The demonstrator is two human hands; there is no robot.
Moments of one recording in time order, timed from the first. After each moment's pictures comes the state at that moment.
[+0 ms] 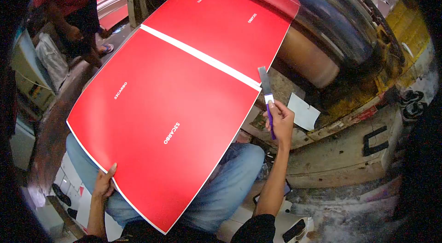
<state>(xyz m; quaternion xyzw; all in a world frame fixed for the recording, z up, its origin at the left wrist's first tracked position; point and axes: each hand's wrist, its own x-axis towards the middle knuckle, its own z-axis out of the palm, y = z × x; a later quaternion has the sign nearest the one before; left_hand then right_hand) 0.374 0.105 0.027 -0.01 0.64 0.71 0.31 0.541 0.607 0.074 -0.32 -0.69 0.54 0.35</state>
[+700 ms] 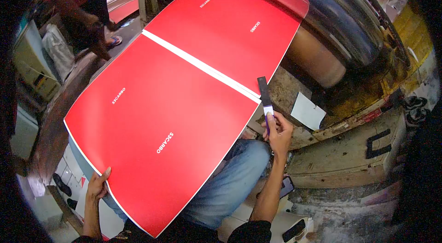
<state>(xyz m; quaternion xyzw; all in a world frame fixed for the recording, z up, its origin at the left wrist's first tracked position) 0.375 0.100 0.065 -0.06 0.65 0.64 0.39 0.533 0.623 0.073 -0.29 -0.72 0.53 0.33</state>
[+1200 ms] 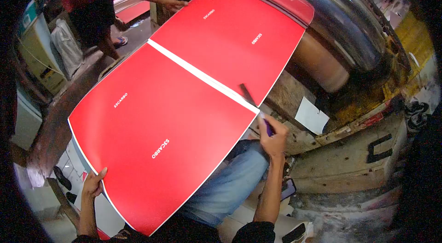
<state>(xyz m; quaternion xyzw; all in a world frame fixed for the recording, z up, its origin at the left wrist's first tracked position) 0.382 0.102 0.095 -0.08 0.68 0.64 0.34 0.517 0.637 0.100 -0.22 -0.83 0.37 0.35</state>
